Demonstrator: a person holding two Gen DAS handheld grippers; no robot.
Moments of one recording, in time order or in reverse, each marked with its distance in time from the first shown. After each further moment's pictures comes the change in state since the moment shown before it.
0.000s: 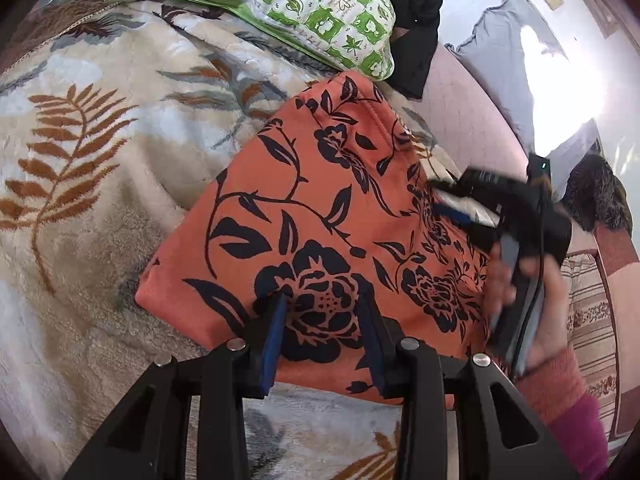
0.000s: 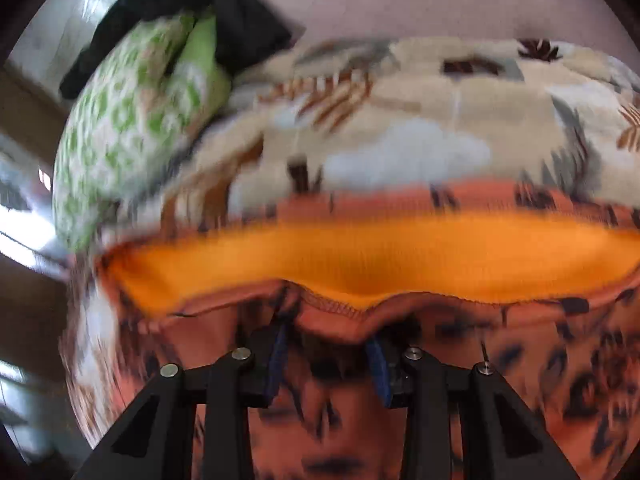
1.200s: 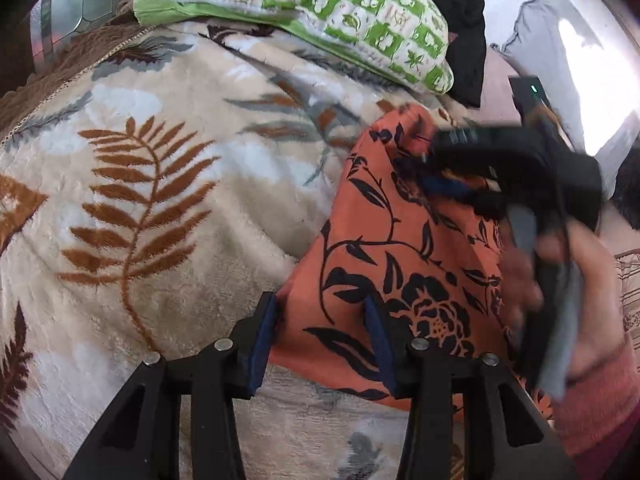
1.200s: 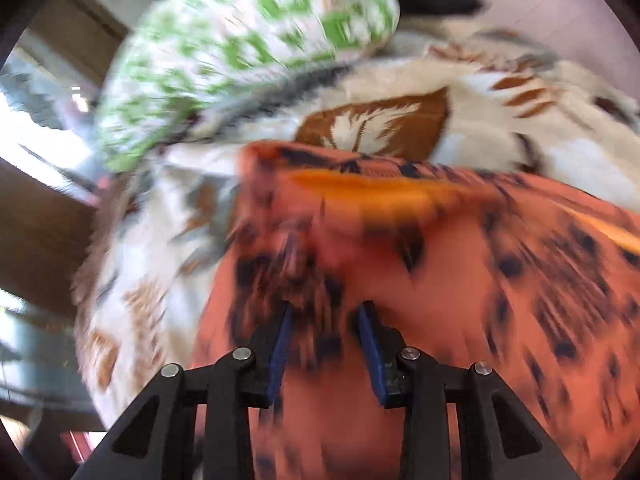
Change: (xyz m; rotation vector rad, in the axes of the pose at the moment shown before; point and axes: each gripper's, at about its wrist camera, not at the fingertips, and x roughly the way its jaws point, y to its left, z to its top) left arm -0.010 0.024 0.027 0.021 -0.004 0.223; right arm 0.068 0.146 -0.024 -0.249 0.192 0.026
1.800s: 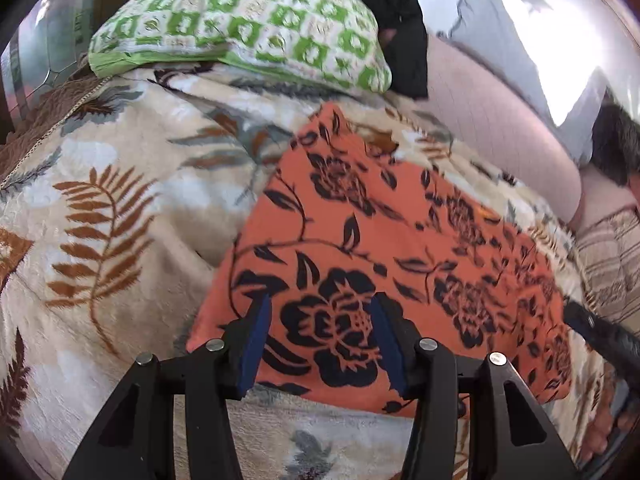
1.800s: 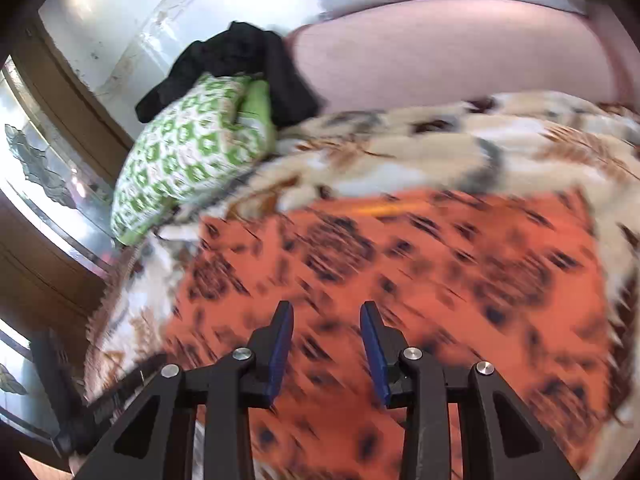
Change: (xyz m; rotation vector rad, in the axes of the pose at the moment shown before) left arm -0.008 -0.054 -0.014 0.166 -0.061 0.008; right arm -0.213 -0.150 -0.167 0.120 -0.319 -0.074
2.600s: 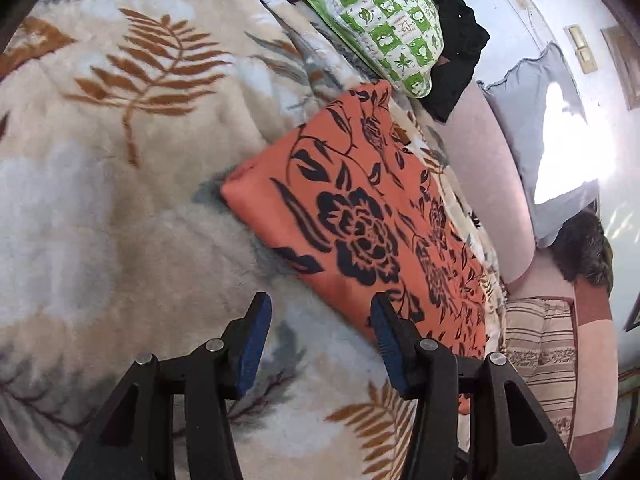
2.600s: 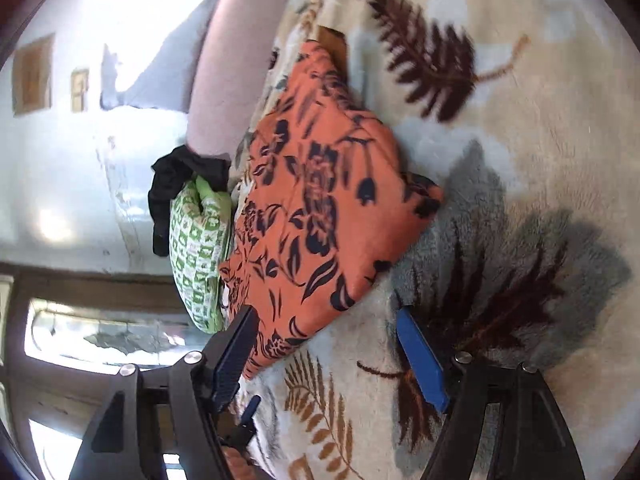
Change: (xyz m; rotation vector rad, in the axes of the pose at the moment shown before) left arm -0.015 0.050 -0.061 -0.436 0.056 -0.279; right arm -0.043 -0.175 -0.157 0.785 -0.030 0.419
